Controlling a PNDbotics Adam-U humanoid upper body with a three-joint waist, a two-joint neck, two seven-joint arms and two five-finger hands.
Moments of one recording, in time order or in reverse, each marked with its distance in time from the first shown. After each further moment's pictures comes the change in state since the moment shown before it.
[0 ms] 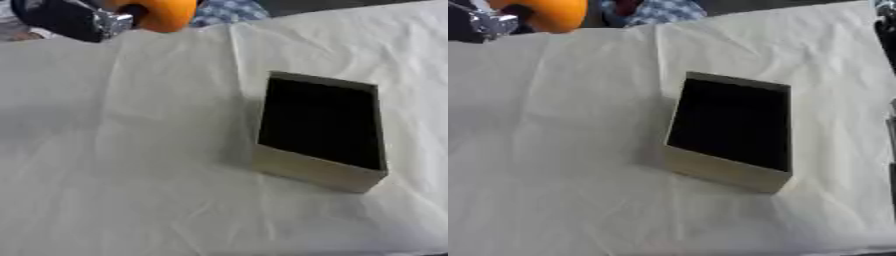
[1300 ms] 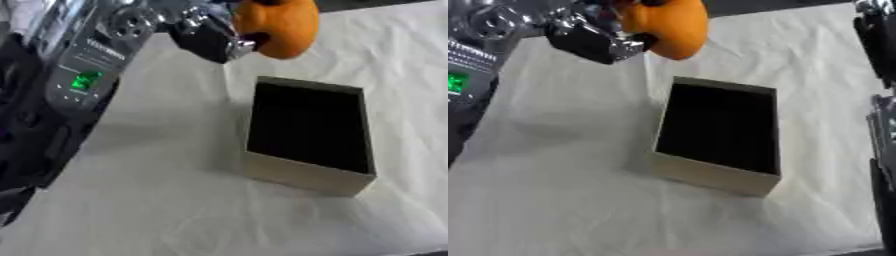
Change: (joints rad) left arm -0.141 -0.377 -0.129 0.206 -0.245 -0.143 0.009; right arm -0.035 0.026 0.007 0.000 -0.002 -0.001 -0.001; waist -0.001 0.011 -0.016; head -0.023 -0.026
